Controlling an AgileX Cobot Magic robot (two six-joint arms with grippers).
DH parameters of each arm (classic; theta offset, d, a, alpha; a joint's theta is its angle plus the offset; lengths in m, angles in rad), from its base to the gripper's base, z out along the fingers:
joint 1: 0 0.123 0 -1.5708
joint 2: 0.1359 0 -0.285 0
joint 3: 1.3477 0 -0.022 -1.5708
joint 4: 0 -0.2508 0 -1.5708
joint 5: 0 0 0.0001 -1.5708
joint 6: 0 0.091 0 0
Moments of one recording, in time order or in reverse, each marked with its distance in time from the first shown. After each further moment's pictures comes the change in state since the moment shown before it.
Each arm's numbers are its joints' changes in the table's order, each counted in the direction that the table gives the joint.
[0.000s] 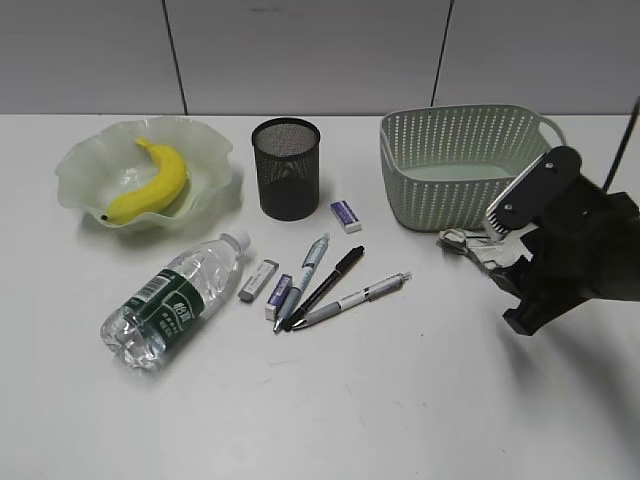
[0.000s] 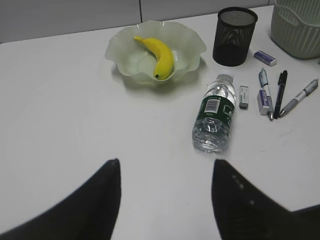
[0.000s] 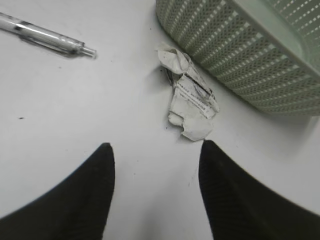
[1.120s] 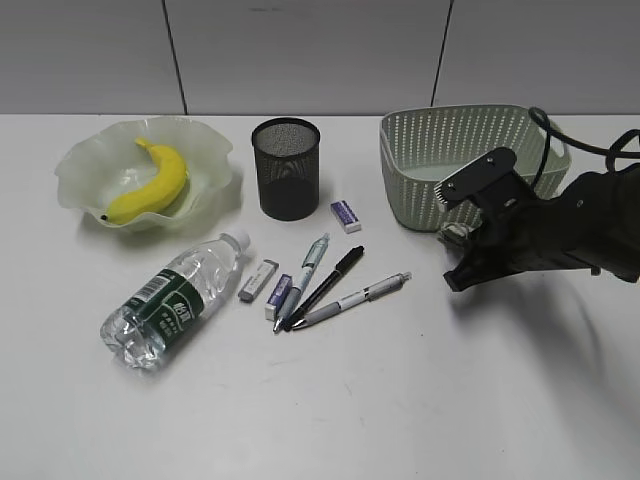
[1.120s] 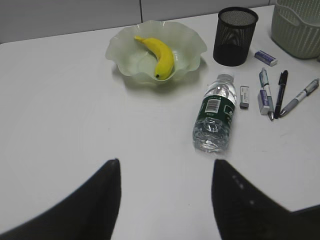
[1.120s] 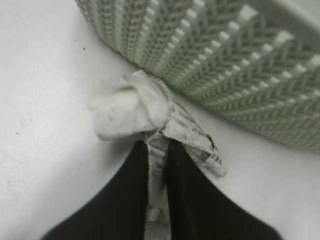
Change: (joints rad) left arm 0.000 0.000 0.000 -0.002 0.000 0.000; right arm 0.010 0.443 -0.269 -0.167 0.165 0.035
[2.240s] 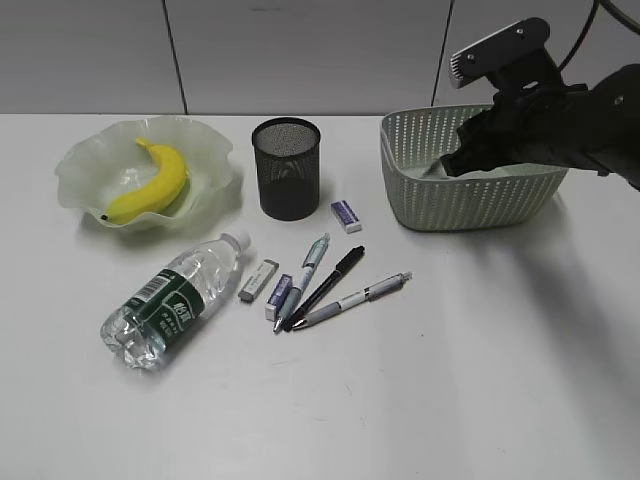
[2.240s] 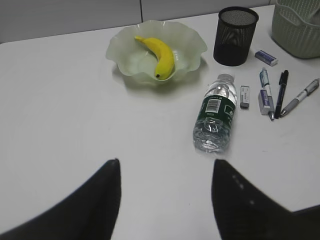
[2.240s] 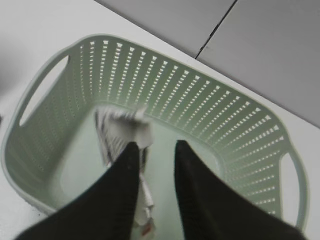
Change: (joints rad) left arm 0.000 0.000 0.000 0.000 0.000 0.000; right arm -0.006 -0.165 -0.145 -0.012 0.026 0.000
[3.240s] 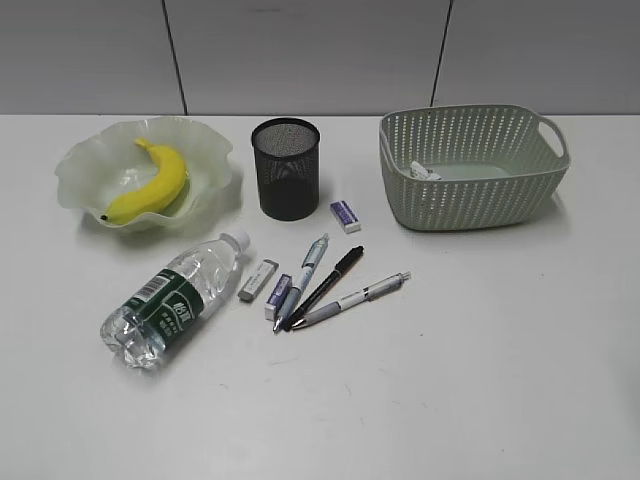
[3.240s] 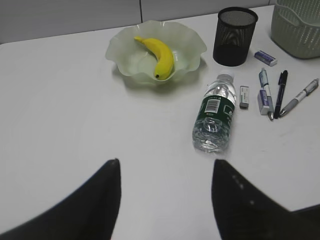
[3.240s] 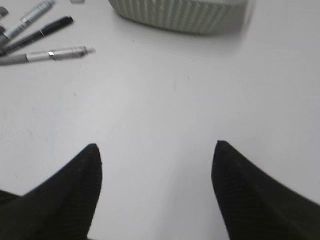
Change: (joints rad) left arm 0.000 0.000 0.000 -0.001 0.000 0.000; right arm -0.075 -0.949 0.214 0.715 -1.121 0.926
